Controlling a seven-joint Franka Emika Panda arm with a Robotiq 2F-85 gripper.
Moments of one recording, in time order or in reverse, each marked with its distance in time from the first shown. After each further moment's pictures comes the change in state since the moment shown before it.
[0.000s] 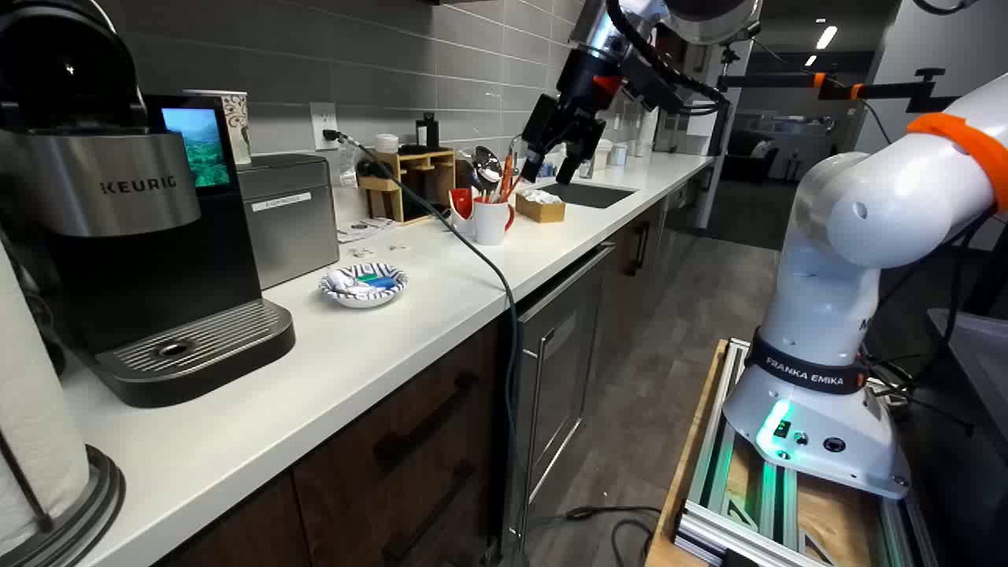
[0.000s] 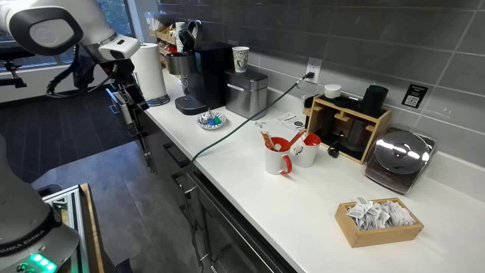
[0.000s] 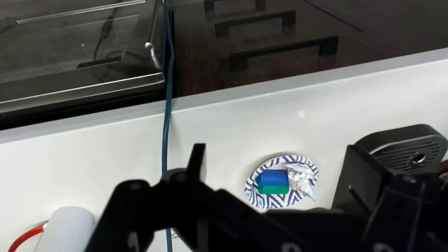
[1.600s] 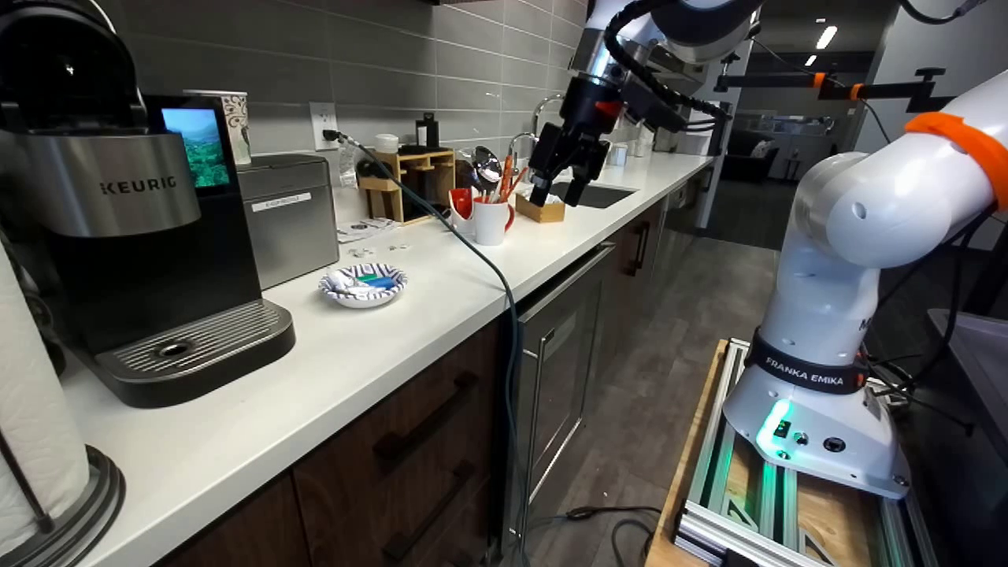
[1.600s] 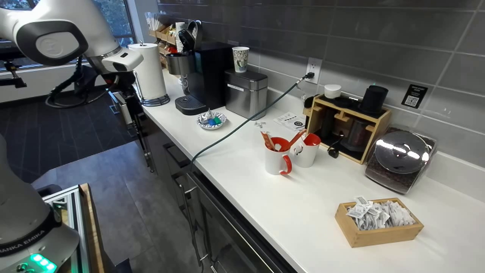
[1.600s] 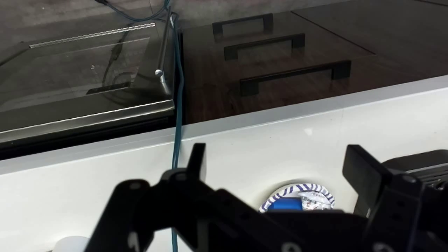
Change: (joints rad) arm 0.000 0.015 0.000 -0.043 0.000 -0.004 0.000
